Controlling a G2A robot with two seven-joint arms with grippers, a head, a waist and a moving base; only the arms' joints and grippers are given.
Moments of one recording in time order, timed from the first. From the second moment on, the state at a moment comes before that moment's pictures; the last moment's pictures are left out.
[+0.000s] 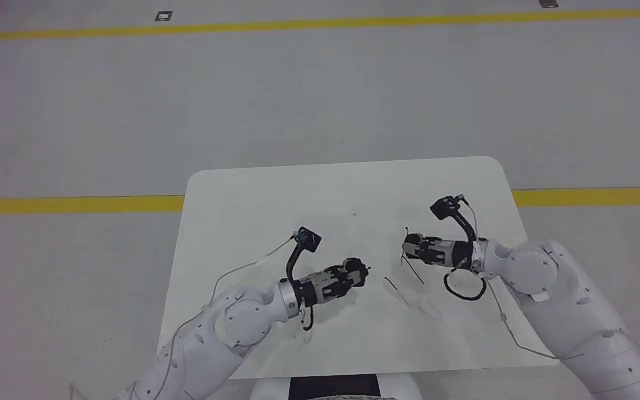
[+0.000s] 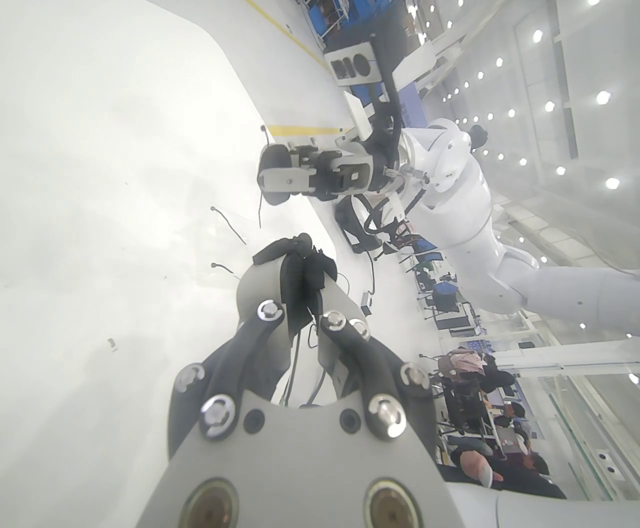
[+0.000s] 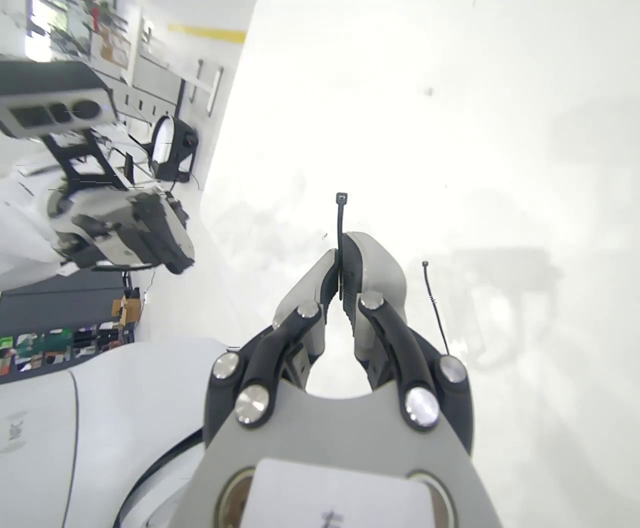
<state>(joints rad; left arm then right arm) 1.44 -1.09 -0.84 -1.73 0.27 -0.32 -0.36 -1.46 -0.83 1.28 -1.70 -0.21 -0.34 0.83</state>
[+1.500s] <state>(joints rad) 1.43 -1.14 -0.79 -1.60 -0.13 -0.34 -0.26 -1.70 -0.81 1.29 -1.92 -0.25 -0.34 0.30</state>
